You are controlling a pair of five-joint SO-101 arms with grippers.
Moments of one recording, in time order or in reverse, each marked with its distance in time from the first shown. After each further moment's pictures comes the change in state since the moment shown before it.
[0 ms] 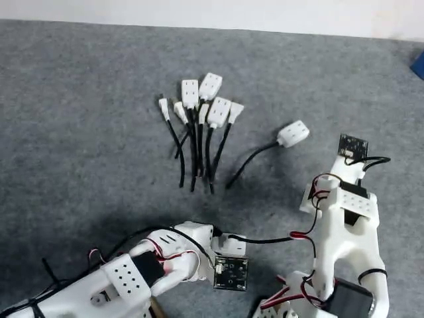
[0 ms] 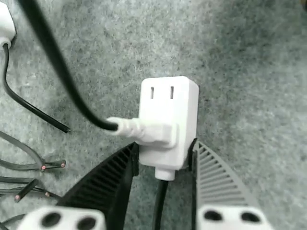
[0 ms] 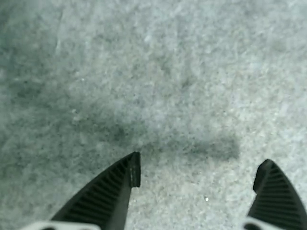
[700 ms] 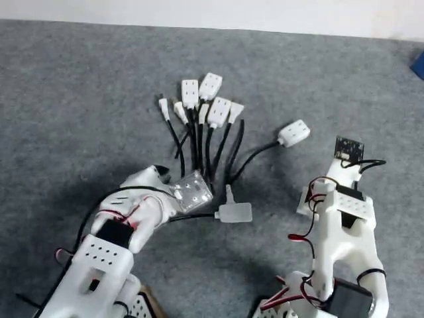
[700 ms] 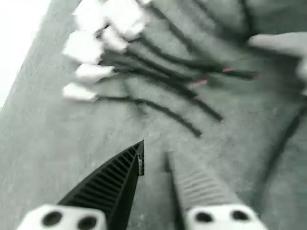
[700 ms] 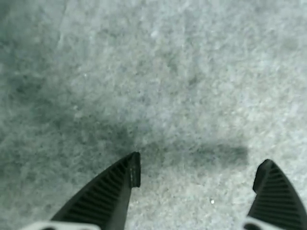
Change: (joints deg) left arm -30.9 0.0 -10.3 2.7 -0.2; right arm -0.9 0.1 2.6 -2.9 0.0
